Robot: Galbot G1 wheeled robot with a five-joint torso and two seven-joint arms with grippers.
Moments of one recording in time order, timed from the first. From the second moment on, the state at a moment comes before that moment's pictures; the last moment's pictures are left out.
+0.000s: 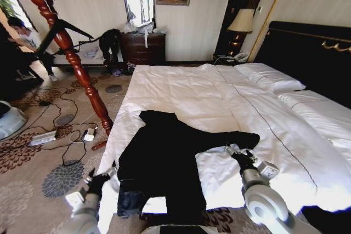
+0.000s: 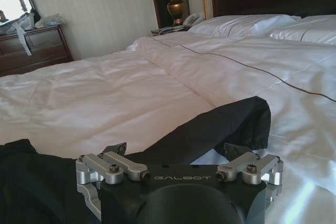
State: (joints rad) left arm 1.82 -1.33 -0.63 -2.27 -0.73 0.28 -0.47; right arm -1.64 0.84 0.47 2.34 0.94 -0.09 0.87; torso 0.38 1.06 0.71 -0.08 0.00
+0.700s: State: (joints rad) left arm 1.60 -1.41 -0.59 -2.11 -0.95 0.42 -0.54; right arm -1.73 0.84 0.52 2.36 0.90 -0.10 0.90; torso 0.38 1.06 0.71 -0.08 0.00
